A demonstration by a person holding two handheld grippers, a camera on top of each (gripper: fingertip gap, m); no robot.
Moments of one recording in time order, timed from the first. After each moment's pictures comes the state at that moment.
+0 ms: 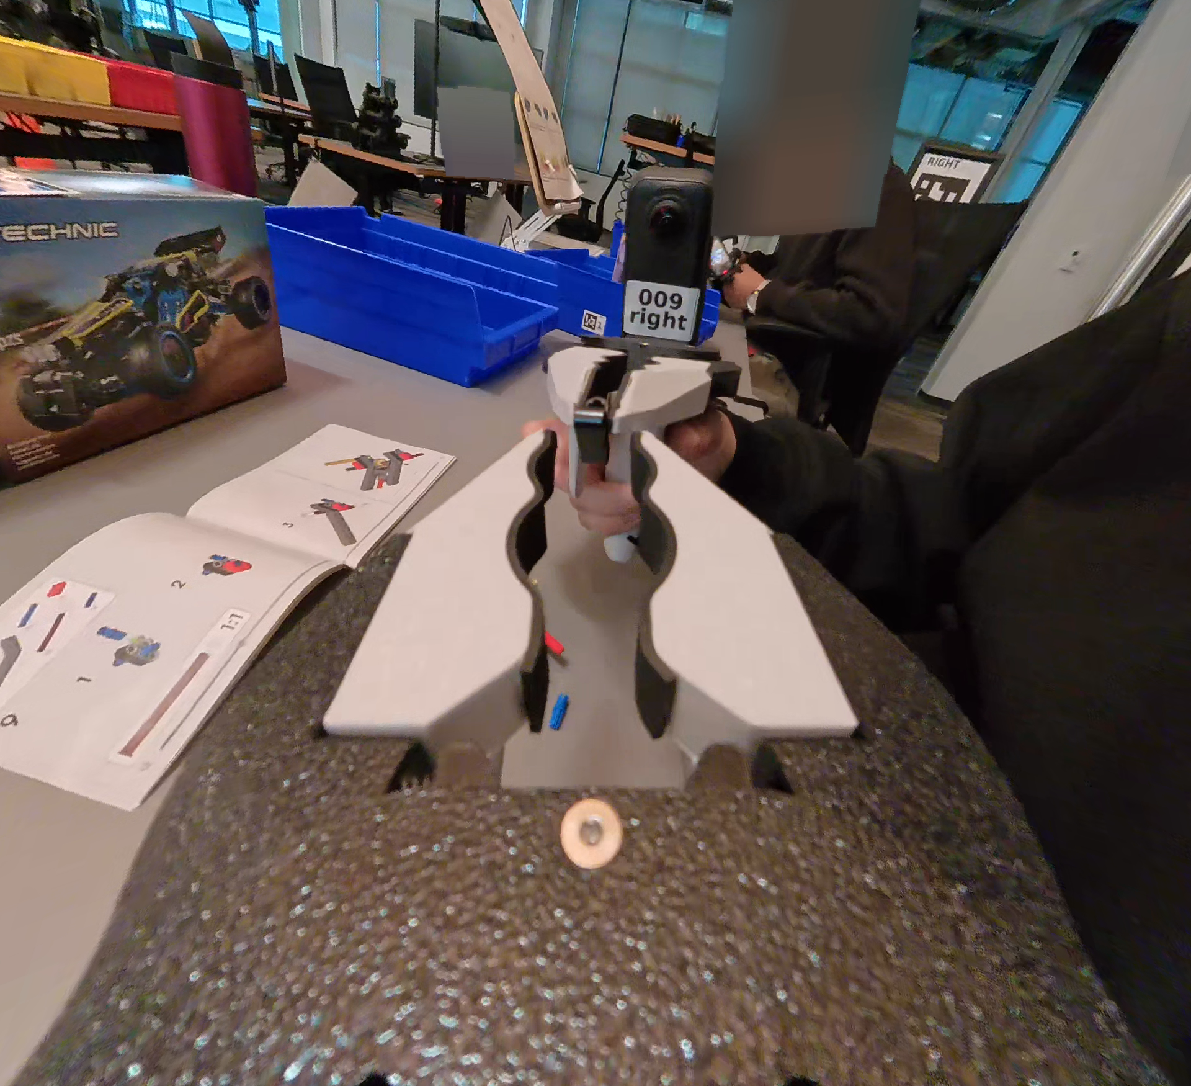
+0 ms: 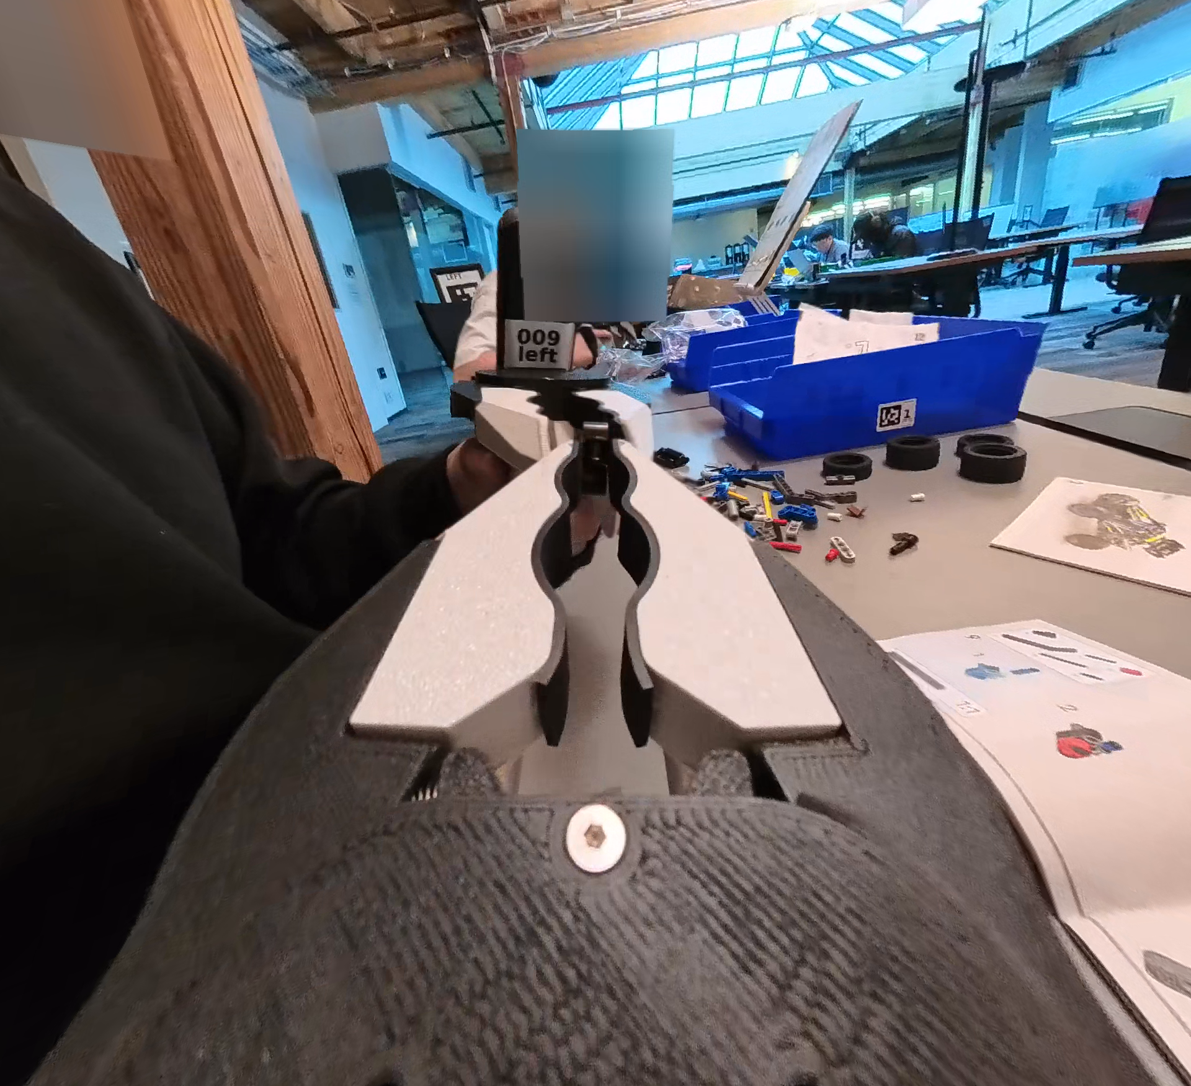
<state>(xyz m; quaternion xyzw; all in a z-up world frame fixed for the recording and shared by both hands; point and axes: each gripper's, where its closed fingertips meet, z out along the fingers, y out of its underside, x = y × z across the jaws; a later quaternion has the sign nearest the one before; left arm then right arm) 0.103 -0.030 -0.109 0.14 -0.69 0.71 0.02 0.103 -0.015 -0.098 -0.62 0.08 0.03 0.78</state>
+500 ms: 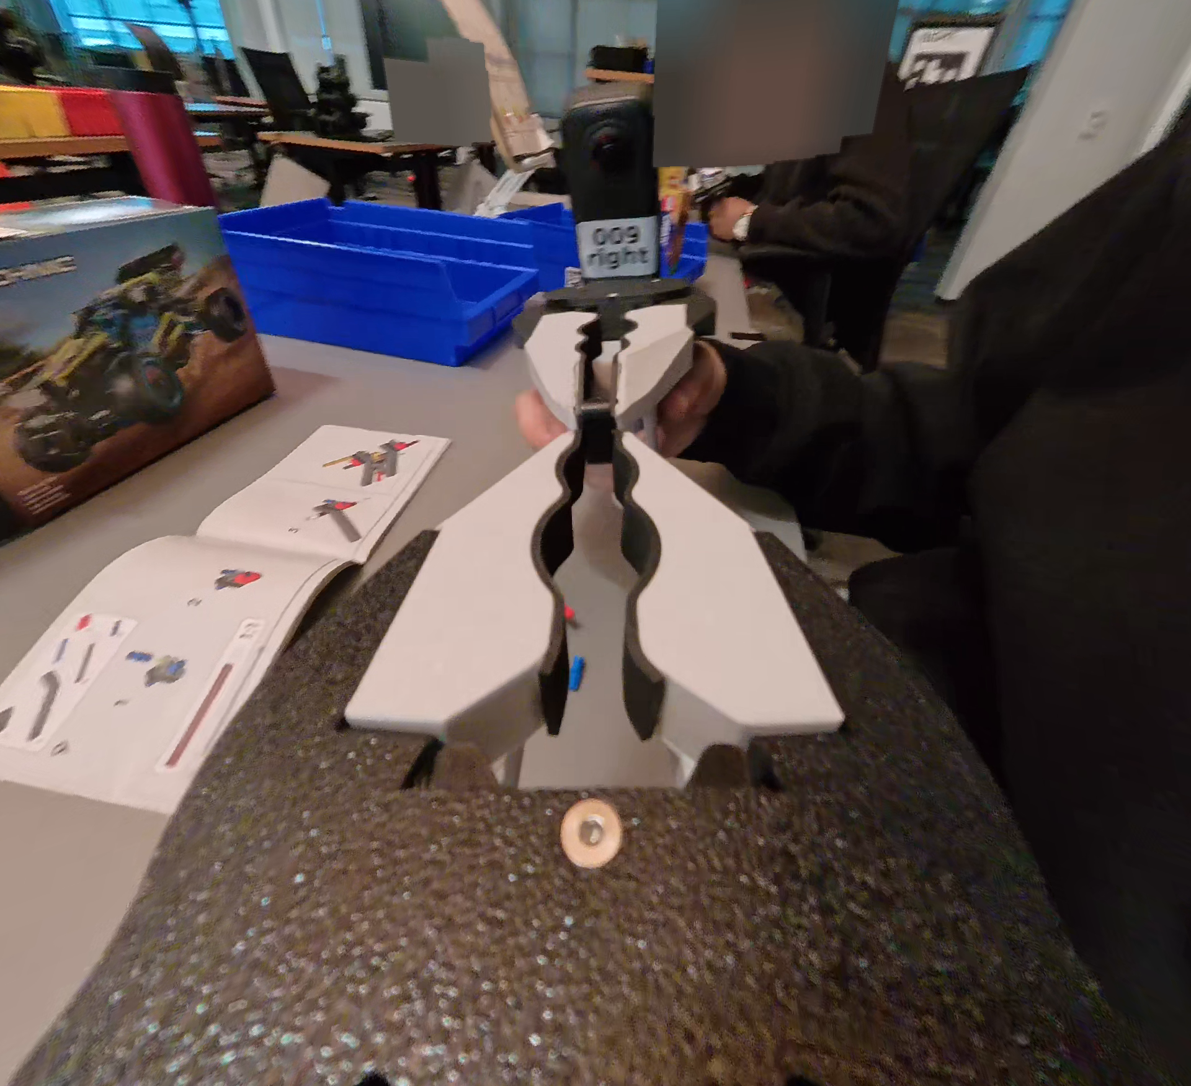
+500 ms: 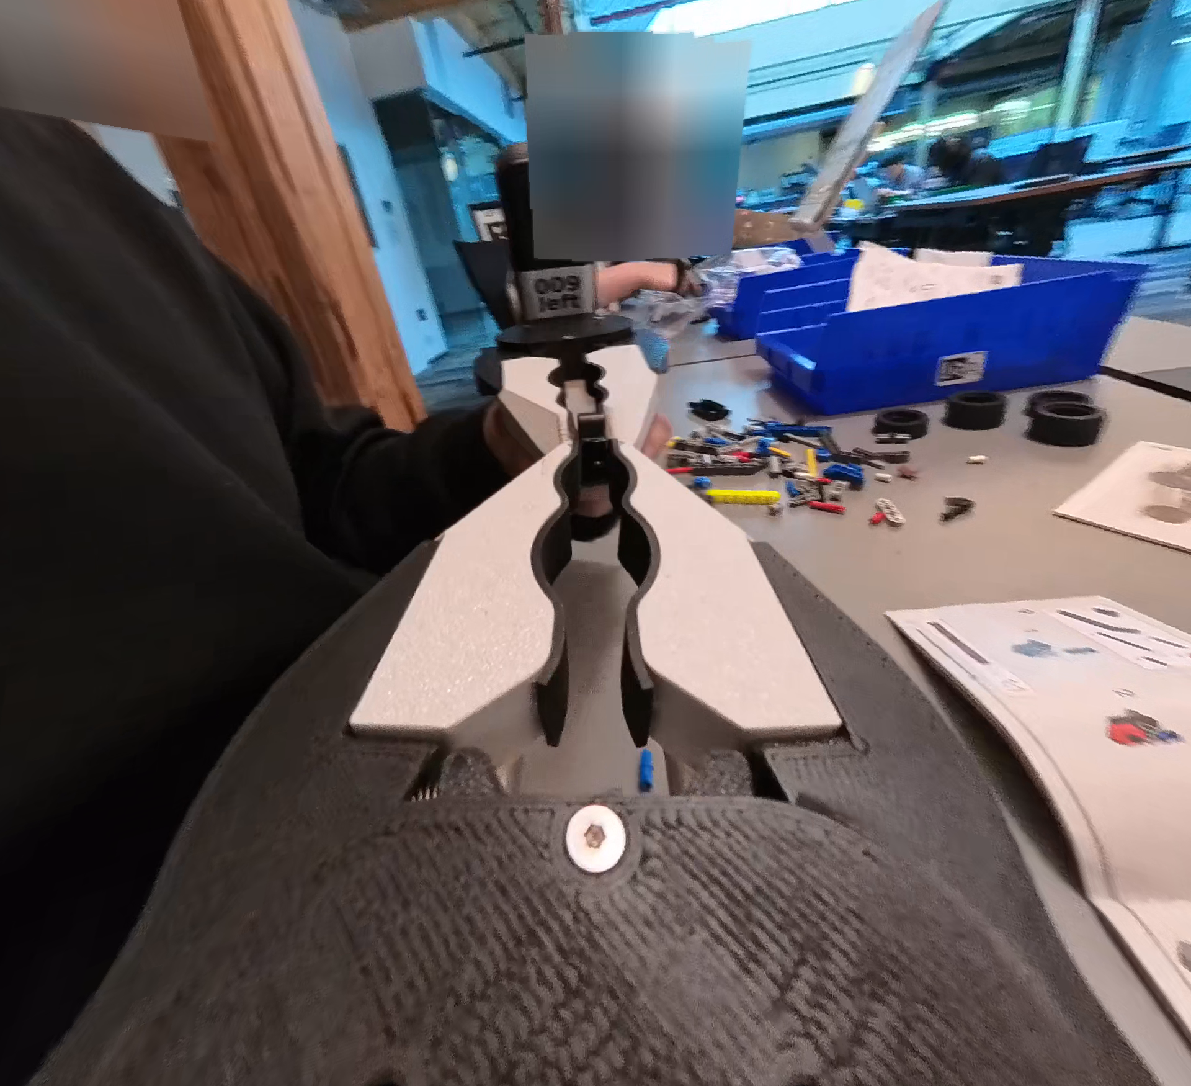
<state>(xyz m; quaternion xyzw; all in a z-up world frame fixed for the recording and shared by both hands) 0.091 -0.029 -0.121 0.07 -0.73 0.68 -0.02 0.091 -0.015 -0.109 -0.66 0.05 0.07 0.75</state>
